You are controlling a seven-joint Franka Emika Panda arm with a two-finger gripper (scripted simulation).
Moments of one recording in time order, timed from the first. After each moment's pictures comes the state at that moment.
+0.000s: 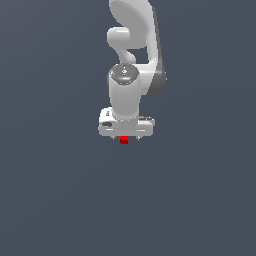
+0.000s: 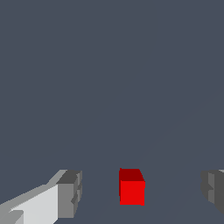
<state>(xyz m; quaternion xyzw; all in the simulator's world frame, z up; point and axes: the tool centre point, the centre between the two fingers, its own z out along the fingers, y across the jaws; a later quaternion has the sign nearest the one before) 0.000 -0.008 0.159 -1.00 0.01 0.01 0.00</state>
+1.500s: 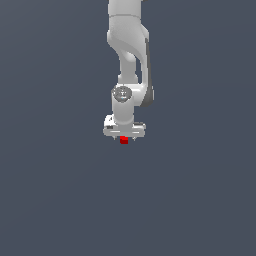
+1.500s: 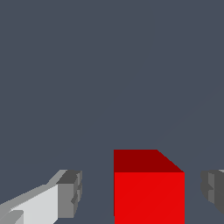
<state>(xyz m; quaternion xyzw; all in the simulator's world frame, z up) -0.082 -0.019 0.037 -1.00 0.03 0.00 0.00</state>
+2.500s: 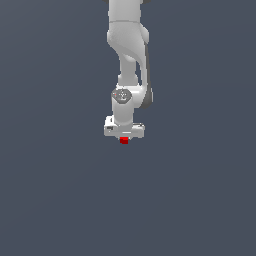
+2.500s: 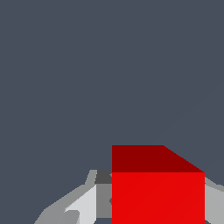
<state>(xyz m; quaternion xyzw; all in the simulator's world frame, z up) -0.091 -0.020 0.021 -1.00 0.03 0.00 0.00</state>
